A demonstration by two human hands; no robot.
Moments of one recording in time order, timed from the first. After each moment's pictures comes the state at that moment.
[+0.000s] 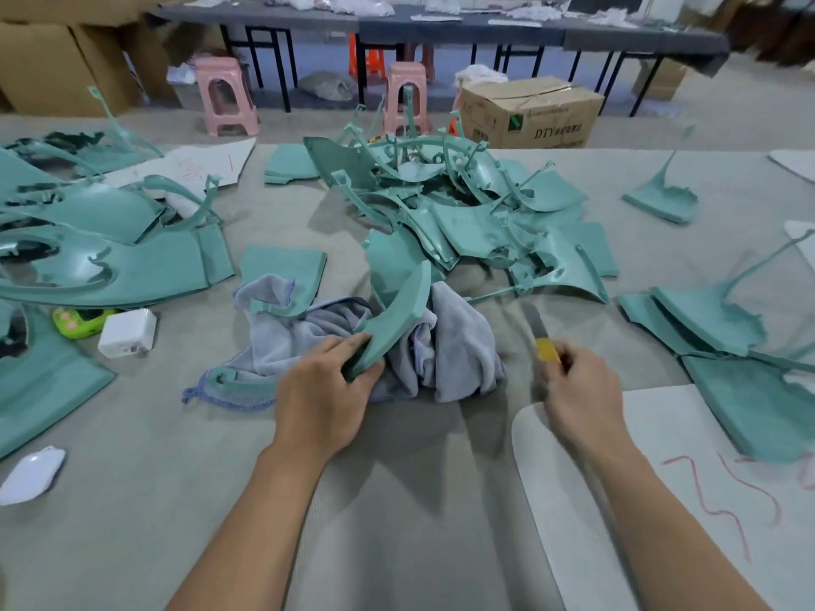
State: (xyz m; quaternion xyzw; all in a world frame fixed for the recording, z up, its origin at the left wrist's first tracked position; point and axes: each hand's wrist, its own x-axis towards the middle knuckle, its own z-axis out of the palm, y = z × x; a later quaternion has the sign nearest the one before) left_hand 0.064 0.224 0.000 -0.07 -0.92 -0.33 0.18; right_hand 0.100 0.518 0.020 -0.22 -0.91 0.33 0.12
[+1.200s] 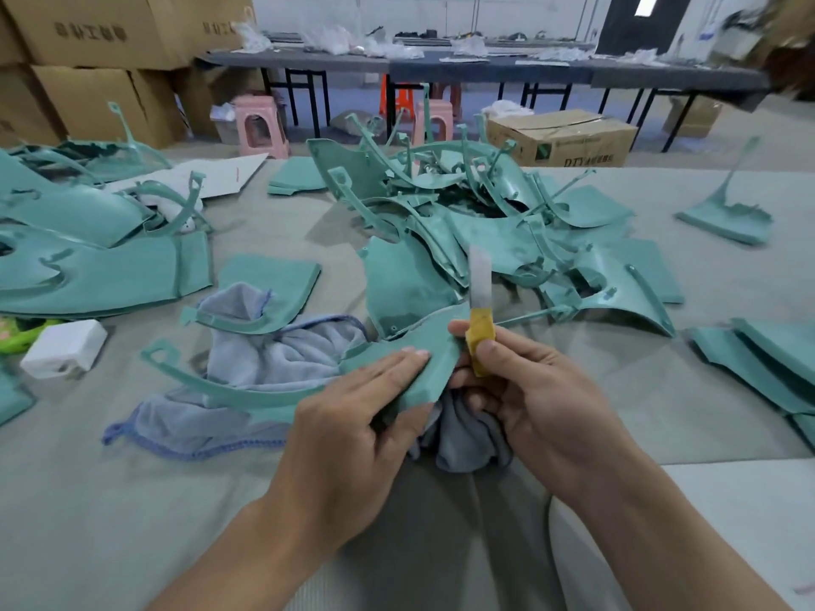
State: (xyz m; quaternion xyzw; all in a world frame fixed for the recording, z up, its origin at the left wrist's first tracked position) left_hand 0.063 0.266 0.007 -0.23 -0.86 -0.38 0.26; right_hand 0.049 0.457 0.037 -0.01 -0.51 0.85 -0.09
